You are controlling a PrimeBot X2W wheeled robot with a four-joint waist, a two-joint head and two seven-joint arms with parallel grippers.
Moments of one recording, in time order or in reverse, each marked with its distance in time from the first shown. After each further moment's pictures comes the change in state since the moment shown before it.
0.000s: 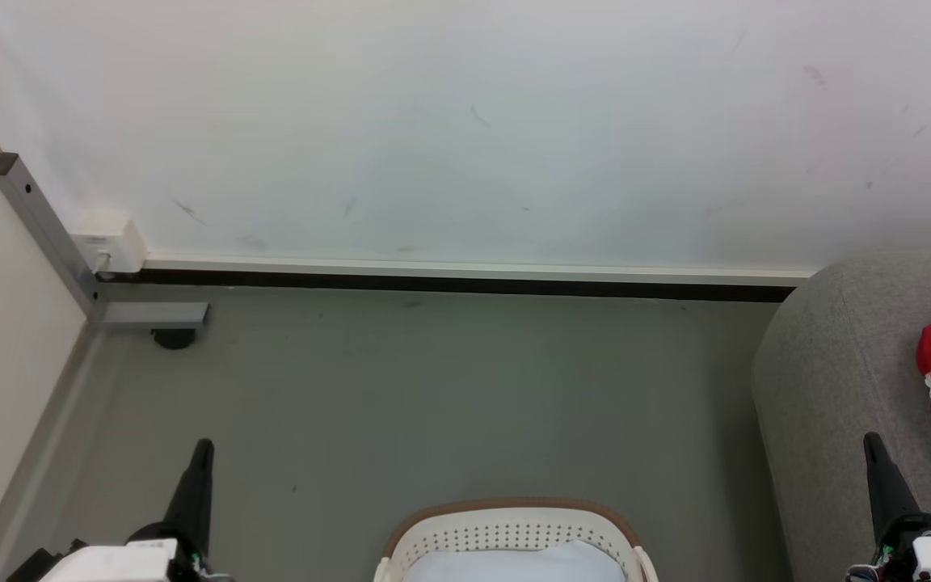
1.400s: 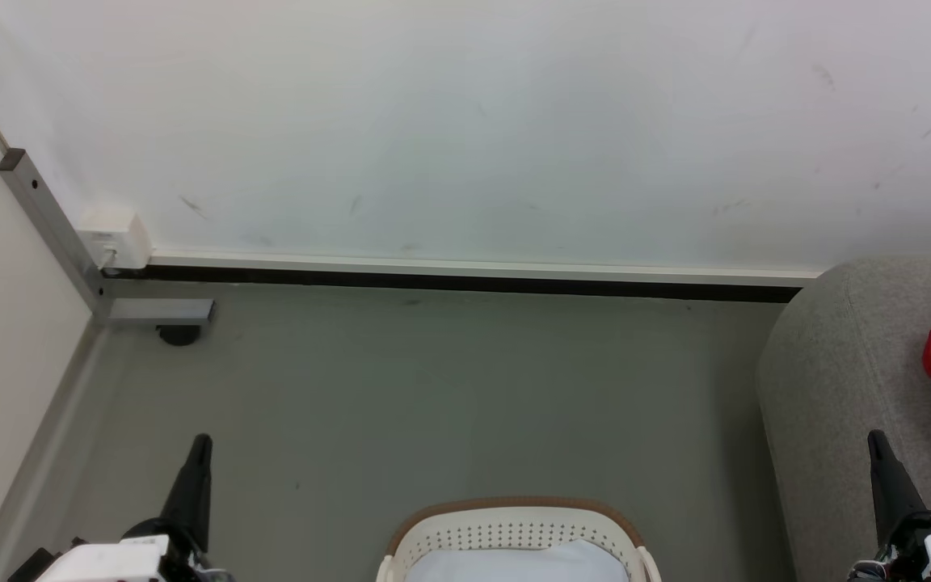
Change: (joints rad) left arm -0.007 0.000 0.005 -0.003 -0.071 0.000 0.018; right arm -0.005 0.006 -0.020 0.000 0.066 0.000 0.023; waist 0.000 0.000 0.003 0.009
